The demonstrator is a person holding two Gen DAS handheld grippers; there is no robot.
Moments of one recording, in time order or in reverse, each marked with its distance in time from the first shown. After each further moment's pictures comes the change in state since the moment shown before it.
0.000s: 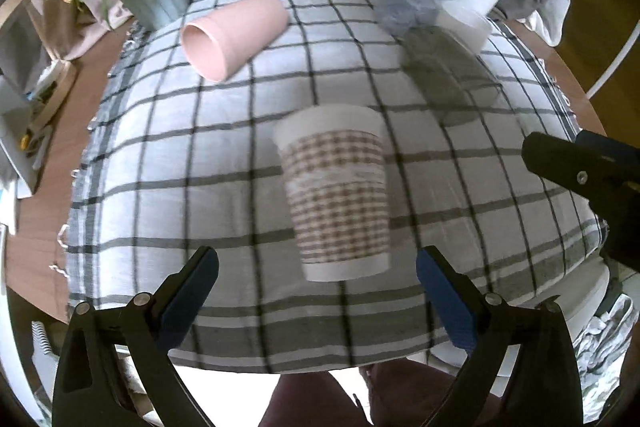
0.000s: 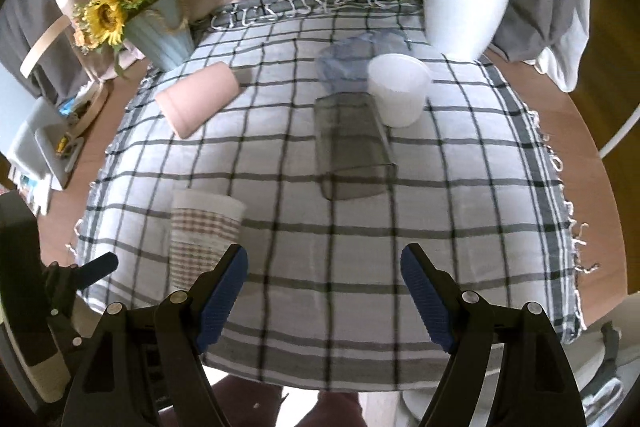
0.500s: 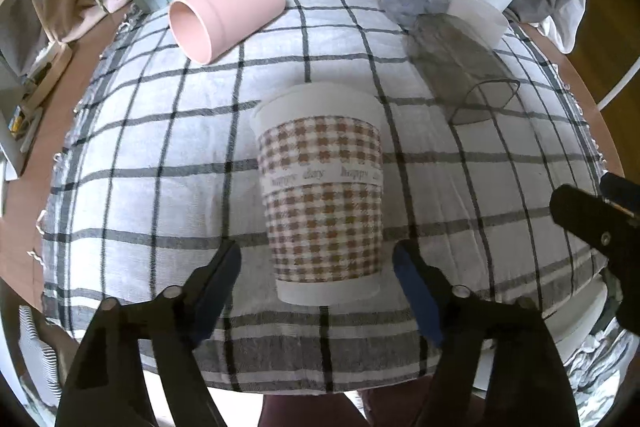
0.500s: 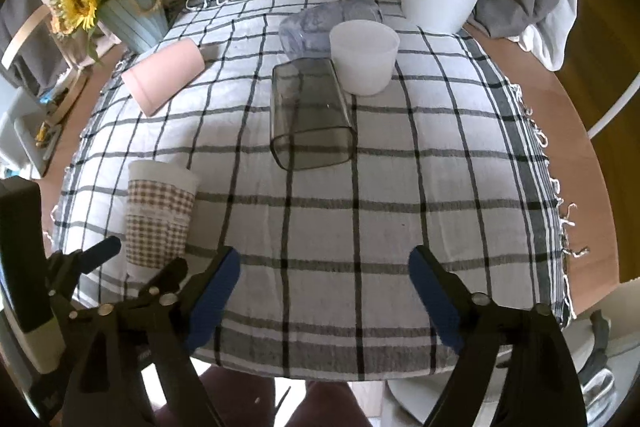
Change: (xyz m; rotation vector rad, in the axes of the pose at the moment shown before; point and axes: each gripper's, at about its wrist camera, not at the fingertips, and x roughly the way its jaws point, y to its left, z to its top) left arm 0.026 -0.004 0.002 -0.056 0.010 -0.009; right arm 0.015 -0.023 -0.014 0.012 0.059 -0.052
